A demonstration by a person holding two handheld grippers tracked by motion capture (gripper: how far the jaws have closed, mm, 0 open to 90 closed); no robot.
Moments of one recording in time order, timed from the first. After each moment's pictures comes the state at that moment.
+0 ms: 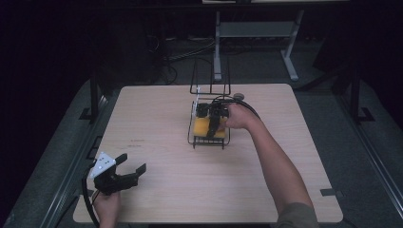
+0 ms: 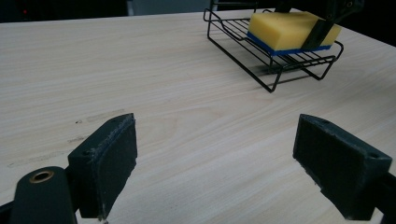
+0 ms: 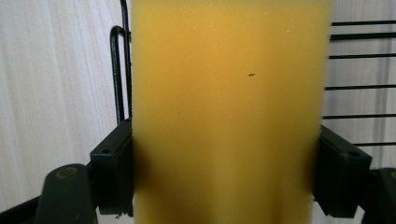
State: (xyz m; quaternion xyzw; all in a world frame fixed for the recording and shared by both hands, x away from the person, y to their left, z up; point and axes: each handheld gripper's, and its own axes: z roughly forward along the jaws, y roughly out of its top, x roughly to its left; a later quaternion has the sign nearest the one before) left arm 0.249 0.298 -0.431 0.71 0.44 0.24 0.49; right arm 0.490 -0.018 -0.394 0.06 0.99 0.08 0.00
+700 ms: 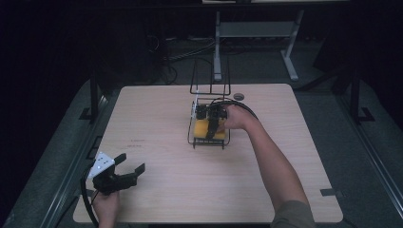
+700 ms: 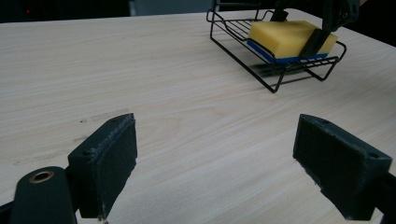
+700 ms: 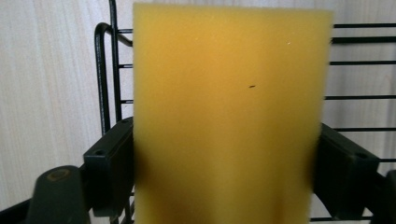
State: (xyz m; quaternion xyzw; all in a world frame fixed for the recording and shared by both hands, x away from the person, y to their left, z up) left arm 0.249 0.300 -0.431 0.71 0.45 0.24 0.49; right arm 0.493 -0.014 -0.405 0.05 1.00 0.08 0.01
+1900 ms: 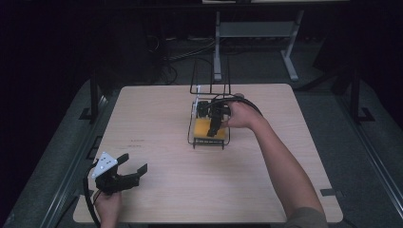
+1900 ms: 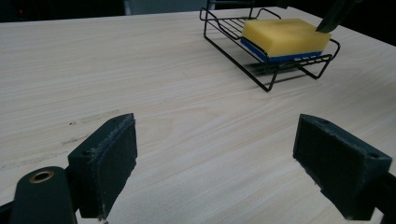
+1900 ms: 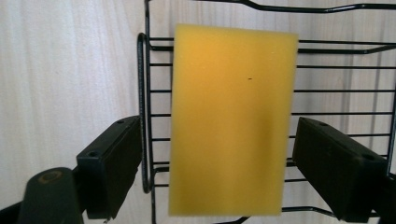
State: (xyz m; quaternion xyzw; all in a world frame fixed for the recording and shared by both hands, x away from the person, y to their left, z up) left arm 0.250 0.294 -0.432 0.72 0.44 0.24 0.49; right arm 0.470 -0.021 -0.366 0.04 0.99 0.09 0.05
